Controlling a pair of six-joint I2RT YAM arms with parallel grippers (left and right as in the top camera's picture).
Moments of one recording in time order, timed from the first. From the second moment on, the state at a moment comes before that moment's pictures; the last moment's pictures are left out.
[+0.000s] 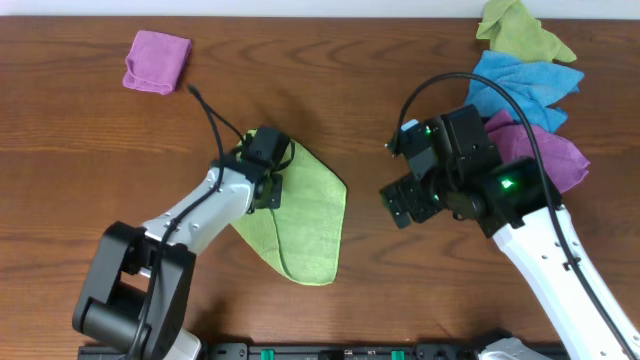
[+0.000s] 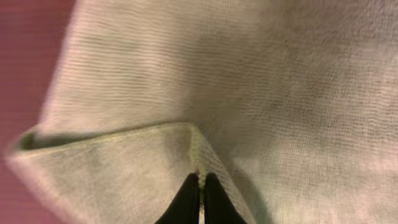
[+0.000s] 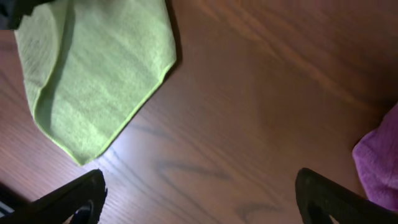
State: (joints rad) left arm -0.42 1.71 1.02 -0.66 -0.19 -0.33; right arm 0.41 1.31 1.25 -1.07 -0.10 -0.12
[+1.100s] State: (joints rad) left arm -0.34 1.43 1.28 -0.84 -0.27 -0.41; right arm 0.62 1.51 1.06 -0.70 -0.36 -0.30
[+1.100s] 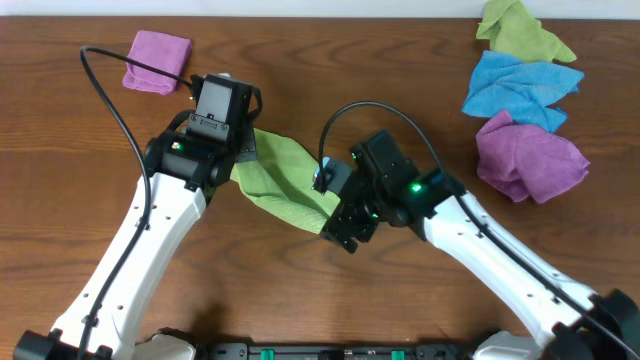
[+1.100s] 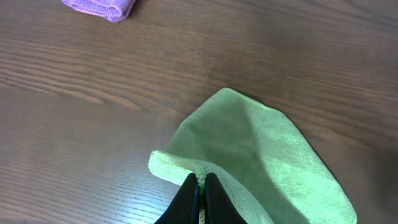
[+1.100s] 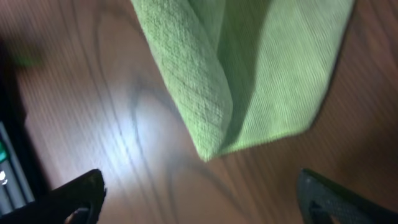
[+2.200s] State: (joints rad) left arm -0.33 1.43 1.41 -0.68 -0.21 -0.41; right arm 0.49 1.43 1.46 -0.71 -0.22 -0.22
